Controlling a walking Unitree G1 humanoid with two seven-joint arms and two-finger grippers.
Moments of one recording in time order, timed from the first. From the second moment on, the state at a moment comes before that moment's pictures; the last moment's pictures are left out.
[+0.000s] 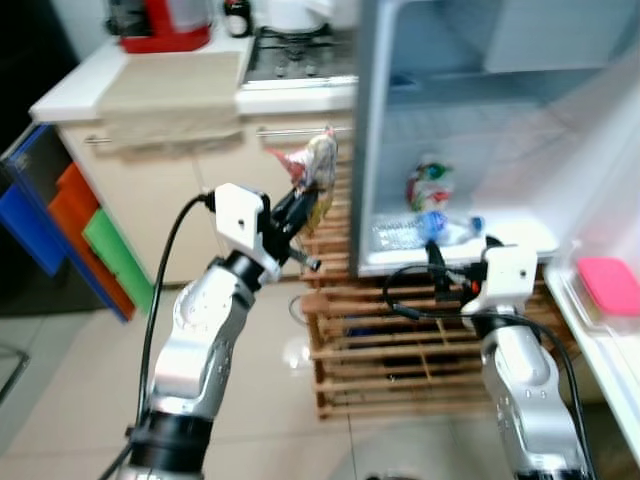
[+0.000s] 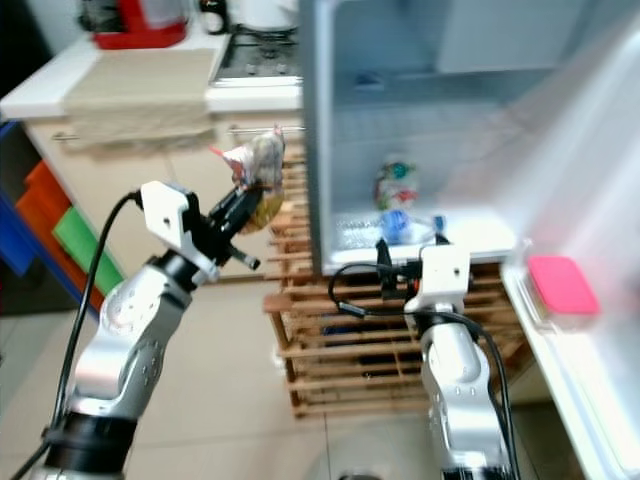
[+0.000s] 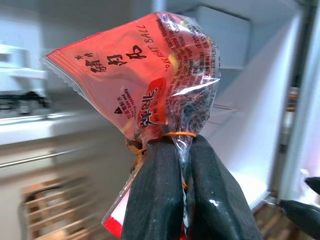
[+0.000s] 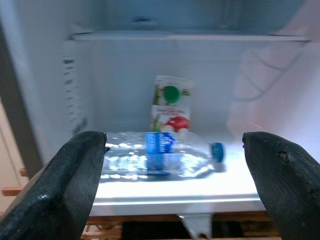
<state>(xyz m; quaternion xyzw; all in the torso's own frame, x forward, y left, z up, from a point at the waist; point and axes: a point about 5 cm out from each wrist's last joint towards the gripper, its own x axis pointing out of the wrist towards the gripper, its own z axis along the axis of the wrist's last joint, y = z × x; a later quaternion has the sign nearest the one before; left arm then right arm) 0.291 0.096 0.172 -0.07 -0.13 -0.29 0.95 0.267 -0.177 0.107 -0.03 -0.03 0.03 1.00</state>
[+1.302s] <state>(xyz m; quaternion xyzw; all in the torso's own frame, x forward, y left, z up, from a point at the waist) 0.324 0.108 0.175 0.01 -0.11 -0.24 0.96 0.265 -0.173 0.108 -0.03 -0.04 0.03 1.00</state>
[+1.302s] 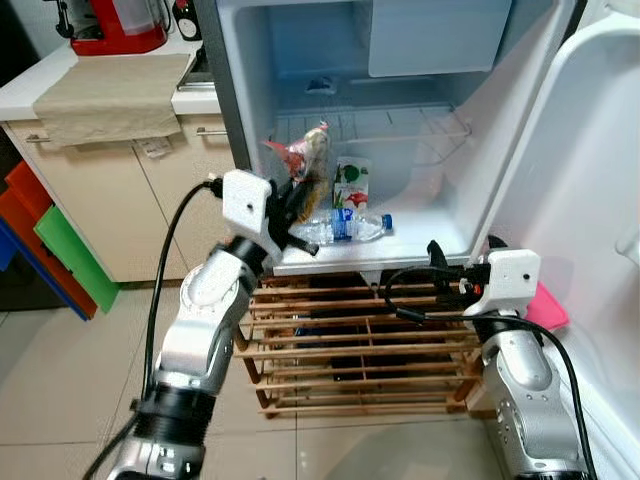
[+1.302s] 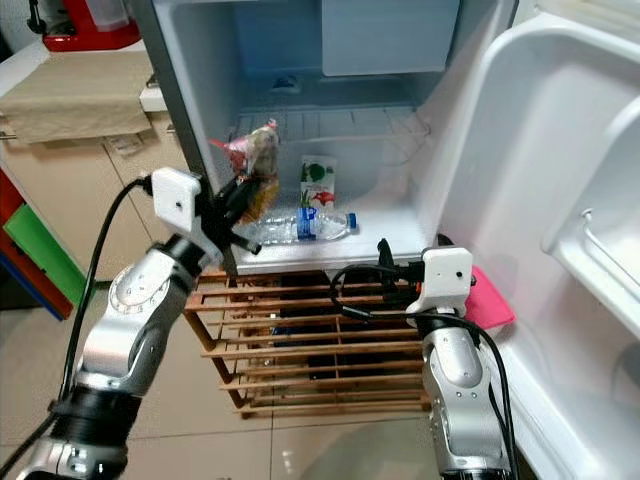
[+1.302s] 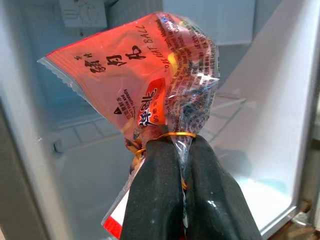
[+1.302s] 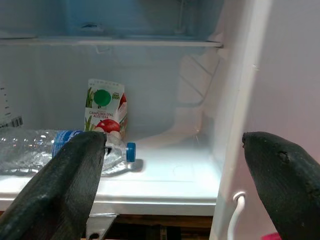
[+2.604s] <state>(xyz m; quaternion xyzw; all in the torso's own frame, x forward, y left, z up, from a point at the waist) 0.377 0.045 0.198 0.57 -0.20 -0.35 0.72 0.208 -0.136 0.124 0.03 0.00 0.13 0.99</state>
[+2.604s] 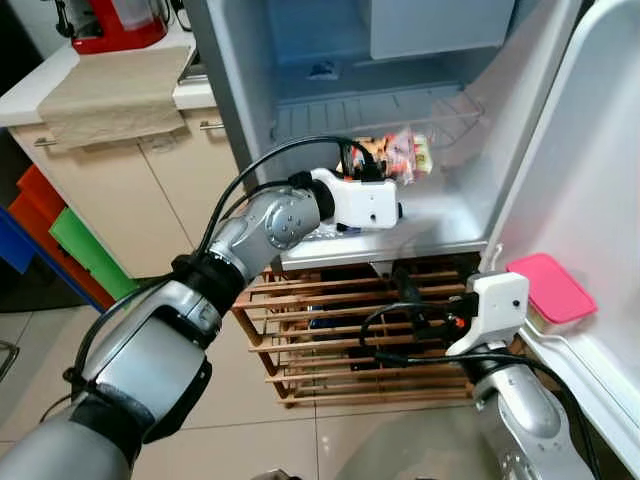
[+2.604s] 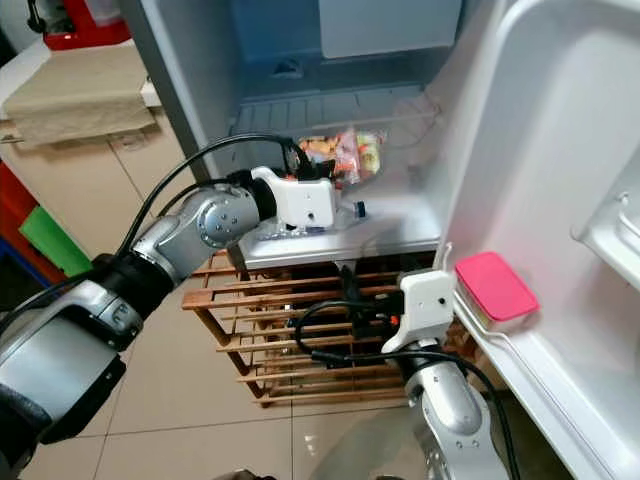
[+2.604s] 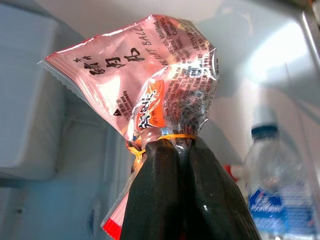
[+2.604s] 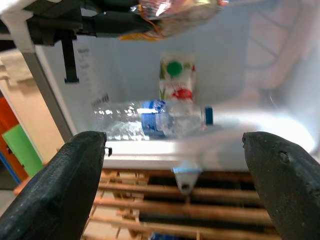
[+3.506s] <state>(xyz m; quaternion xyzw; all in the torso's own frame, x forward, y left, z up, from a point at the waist) 0.399 0.095 0.183 0.58 -0.10 -0.27 0.76 0.178 -0.137 0.125 0.03 0.05 0.11 0.99</state>
